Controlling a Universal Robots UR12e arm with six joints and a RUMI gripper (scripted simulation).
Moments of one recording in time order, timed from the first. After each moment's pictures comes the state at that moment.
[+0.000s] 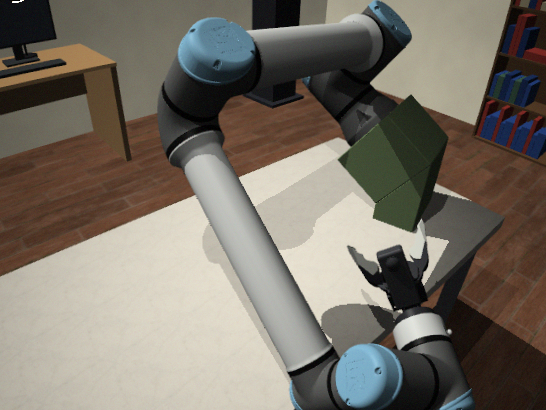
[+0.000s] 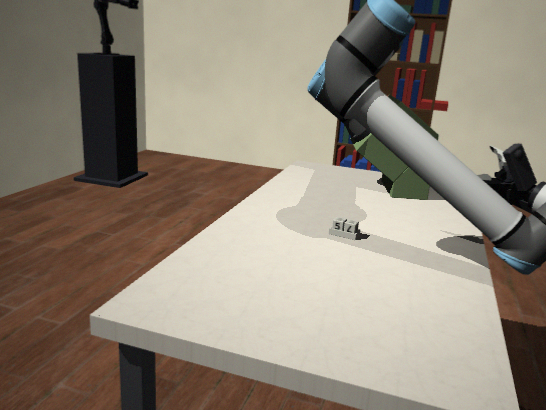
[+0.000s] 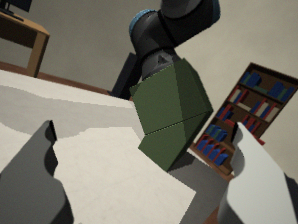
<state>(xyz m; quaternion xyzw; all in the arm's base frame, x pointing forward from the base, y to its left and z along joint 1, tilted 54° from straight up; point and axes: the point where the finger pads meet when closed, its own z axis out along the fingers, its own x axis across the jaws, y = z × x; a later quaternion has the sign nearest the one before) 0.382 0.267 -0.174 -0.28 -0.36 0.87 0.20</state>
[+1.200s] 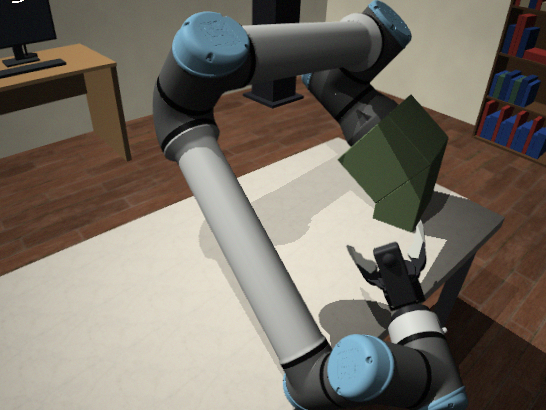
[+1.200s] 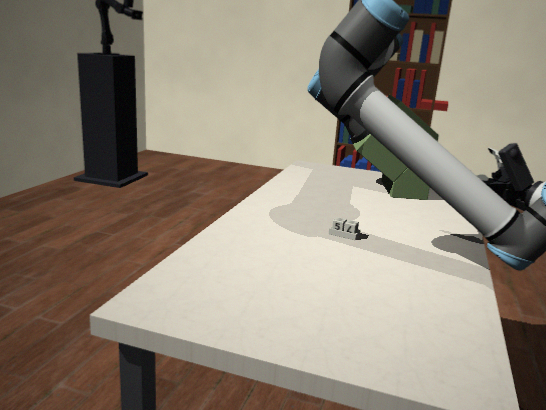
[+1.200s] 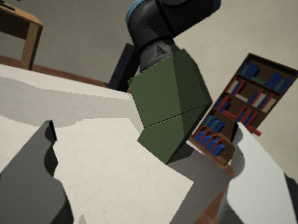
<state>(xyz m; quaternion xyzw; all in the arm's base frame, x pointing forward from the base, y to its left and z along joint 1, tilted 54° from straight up) 0.379 0.259 -0.176 -0.29 -0.38 0.86 0.20</state>
